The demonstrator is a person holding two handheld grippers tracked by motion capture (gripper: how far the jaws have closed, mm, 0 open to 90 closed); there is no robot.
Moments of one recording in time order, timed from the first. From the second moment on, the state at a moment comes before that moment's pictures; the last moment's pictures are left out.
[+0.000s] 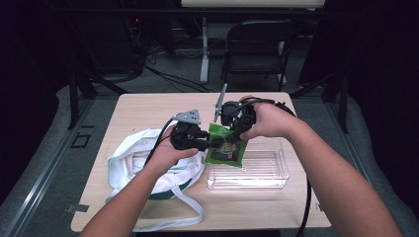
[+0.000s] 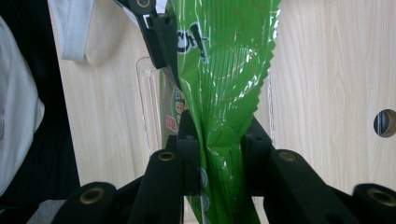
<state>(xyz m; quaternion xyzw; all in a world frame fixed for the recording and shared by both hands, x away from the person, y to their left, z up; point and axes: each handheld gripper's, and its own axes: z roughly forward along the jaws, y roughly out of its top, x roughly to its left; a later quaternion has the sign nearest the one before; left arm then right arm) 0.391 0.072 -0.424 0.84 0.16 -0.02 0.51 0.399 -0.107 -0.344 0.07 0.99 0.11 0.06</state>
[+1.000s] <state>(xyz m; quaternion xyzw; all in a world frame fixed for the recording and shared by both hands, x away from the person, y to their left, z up) 0.395 0.077 -0.427 0.84 0.20 -0.03 0.50 0.401 -0.104 -0.347 0.06 0.99 0.09 0.08</state>
